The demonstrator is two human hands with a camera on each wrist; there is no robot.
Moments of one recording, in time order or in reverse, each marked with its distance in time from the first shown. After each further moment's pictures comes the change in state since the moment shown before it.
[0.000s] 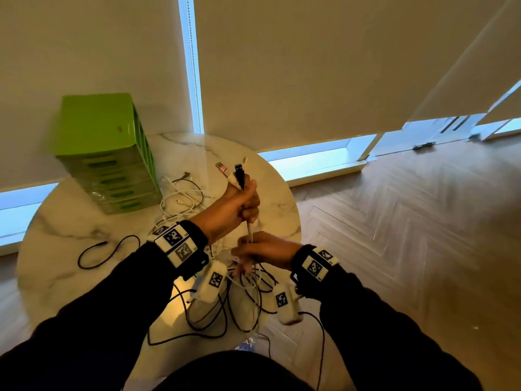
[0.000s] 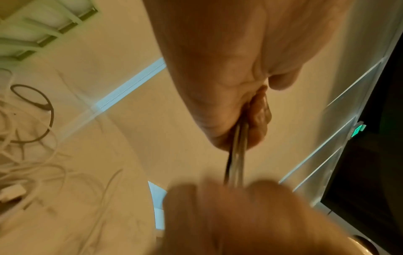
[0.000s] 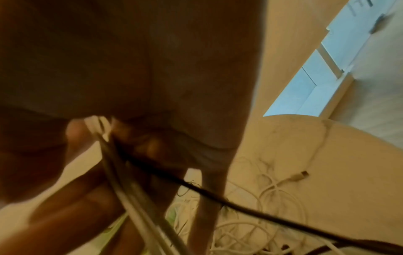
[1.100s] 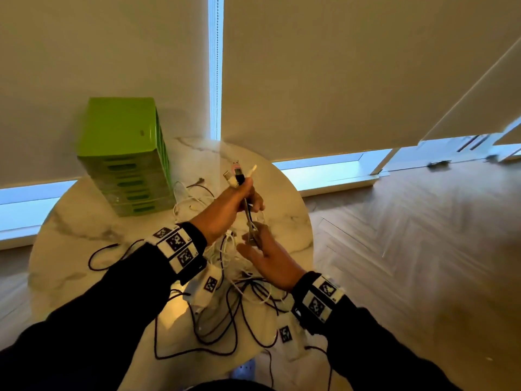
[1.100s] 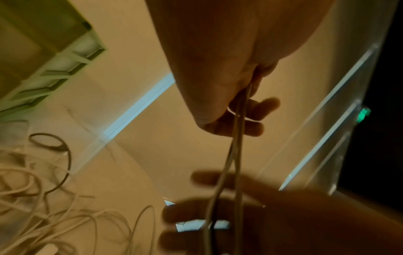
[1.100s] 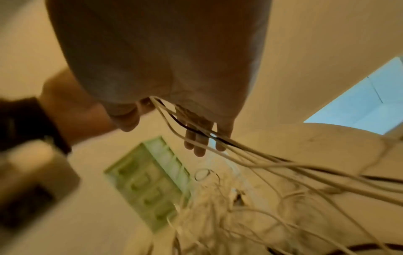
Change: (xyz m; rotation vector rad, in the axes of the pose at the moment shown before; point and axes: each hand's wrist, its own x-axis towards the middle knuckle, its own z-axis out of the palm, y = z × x) left_hand -0.004 0.024 -0.039 0.432 0.103 0.156; right_hand 0.009 -0.018 0.031 -0.282 0.457 -0.180
